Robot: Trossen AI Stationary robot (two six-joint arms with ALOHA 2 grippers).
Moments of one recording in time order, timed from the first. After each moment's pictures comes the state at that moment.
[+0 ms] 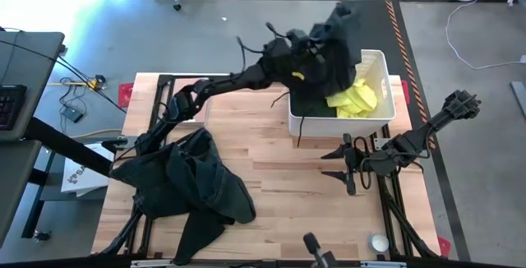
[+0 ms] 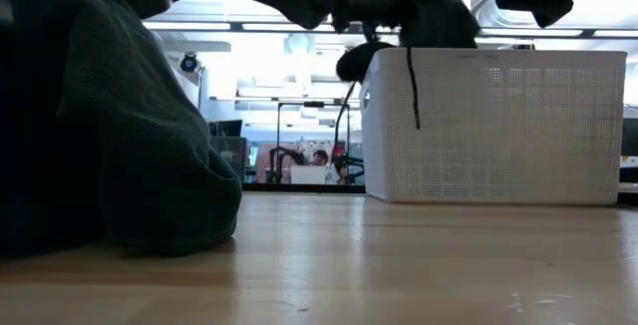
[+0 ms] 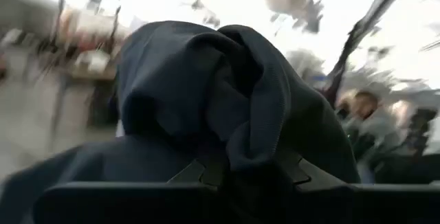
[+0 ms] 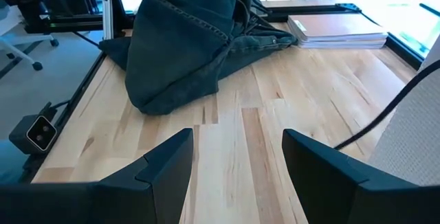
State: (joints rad) left arm 0.38 2.36 2.23 0.40 -0.11 -0.23; right arm 0.60 0.84 0.57 -0.20 0.56 0.29
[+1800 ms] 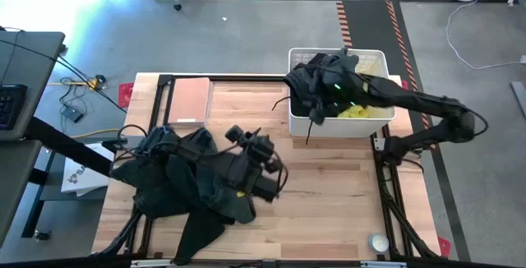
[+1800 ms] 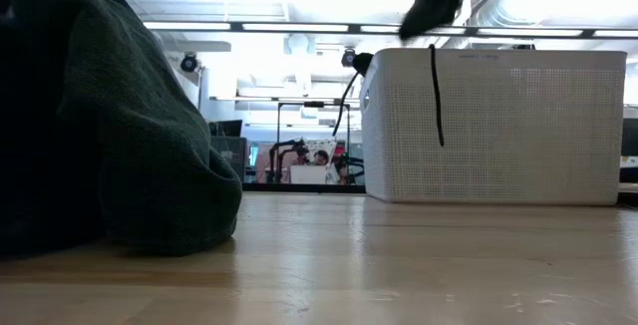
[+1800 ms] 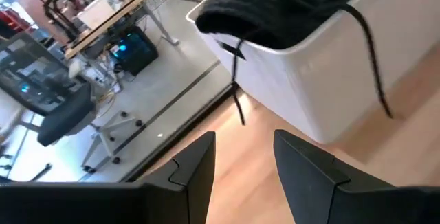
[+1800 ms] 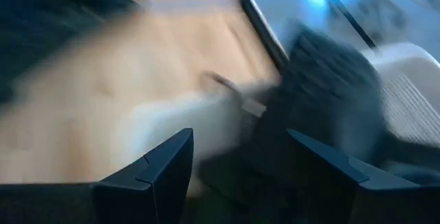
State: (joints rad) left arm -0.38 2.12 2.13 -1.57 -1.21 -1.07; right arm -0.33 1.28 1.23 -0.69 0.14 -0.11
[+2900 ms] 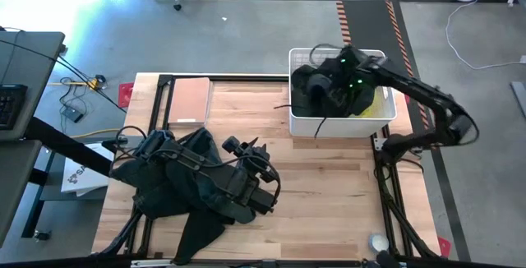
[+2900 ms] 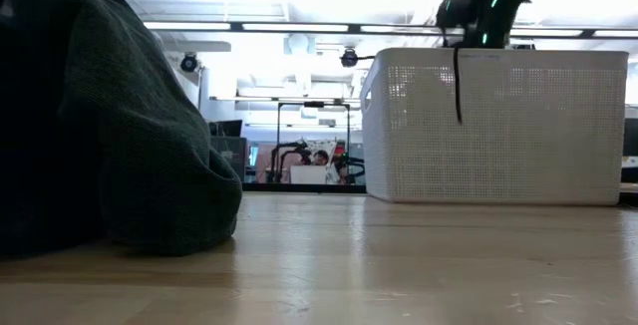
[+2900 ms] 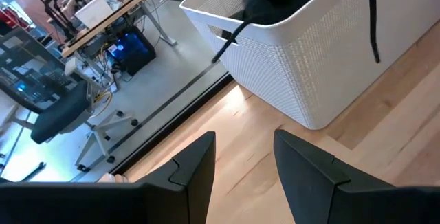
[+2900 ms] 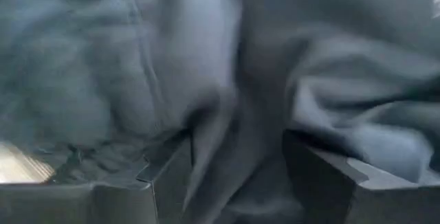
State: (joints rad) left arm -0.43 2.12 2.03 -1.57 -1.22 -1.20; right arm -0.78 1.31 1.14 -0.93 0.09 -0.12
